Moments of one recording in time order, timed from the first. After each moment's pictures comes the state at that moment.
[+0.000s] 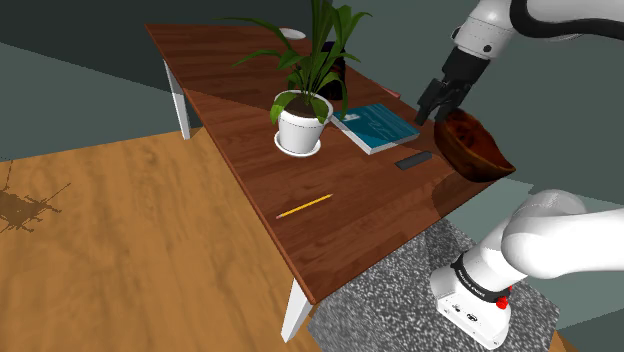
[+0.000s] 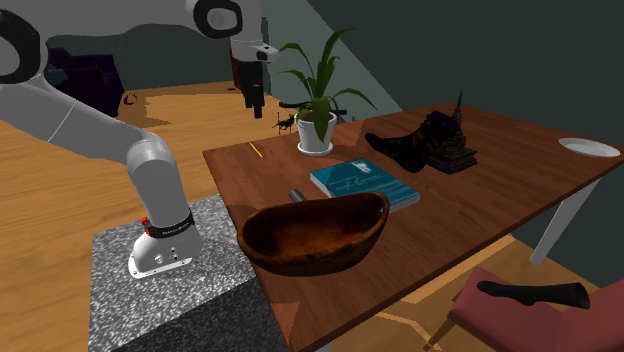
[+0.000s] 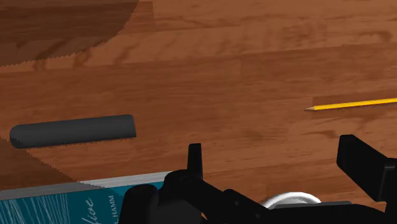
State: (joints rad) arm -0.01 -0.78 -0.01 -2.42 0.09 1.66 0.08
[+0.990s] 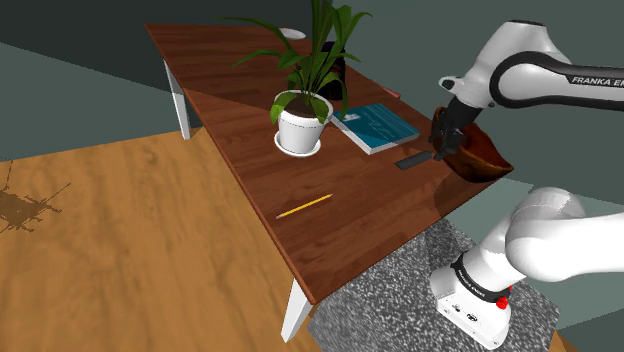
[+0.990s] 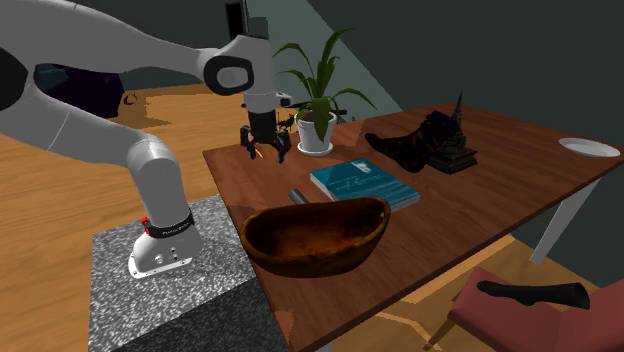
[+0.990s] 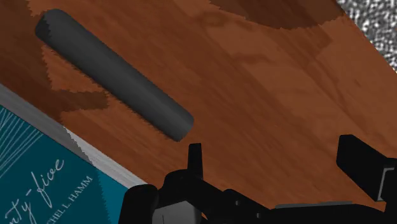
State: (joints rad) arm 0.08 -0.85 -0.38 -2.72 -0.26 1.92 -0.78
